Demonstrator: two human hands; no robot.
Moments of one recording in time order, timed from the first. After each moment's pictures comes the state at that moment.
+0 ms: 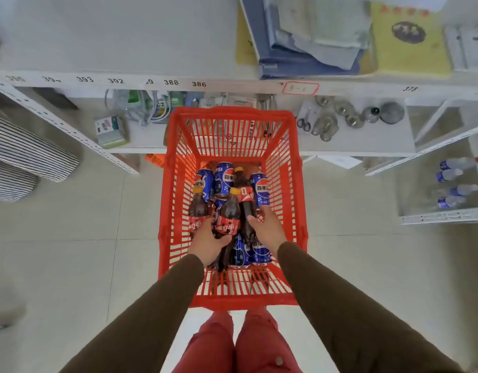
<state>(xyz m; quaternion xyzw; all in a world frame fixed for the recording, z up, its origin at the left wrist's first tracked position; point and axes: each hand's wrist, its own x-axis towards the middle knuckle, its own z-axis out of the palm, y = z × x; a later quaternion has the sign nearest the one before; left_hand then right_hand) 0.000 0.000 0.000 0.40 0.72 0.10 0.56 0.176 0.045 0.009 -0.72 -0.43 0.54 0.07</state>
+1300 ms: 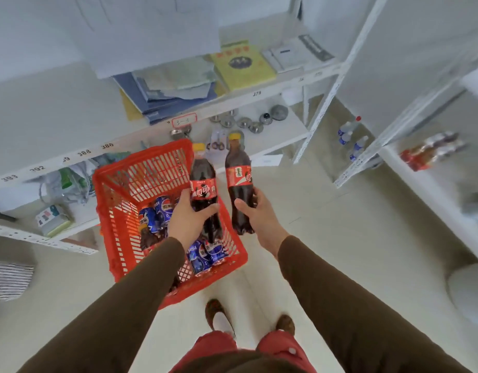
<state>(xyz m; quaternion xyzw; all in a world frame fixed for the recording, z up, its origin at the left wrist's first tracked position) 0.100 0.014 0.145 0.57 0.60 0.21 0.52 0.278 -0.045 0.163 -0.65 -0.25 0.54 0.48</state>
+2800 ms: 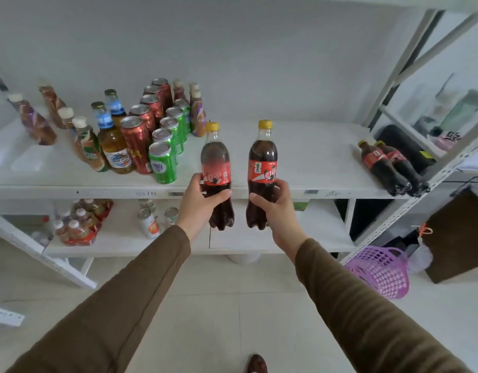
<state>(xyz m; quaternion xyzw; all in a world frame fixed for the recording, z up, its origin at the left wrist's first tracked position) 0.959 -0.505 0.294 0.76 0.07 0.04 0.64 0.954 -0.694 0.303 -0.69 0.07 0.02 0.72</state>
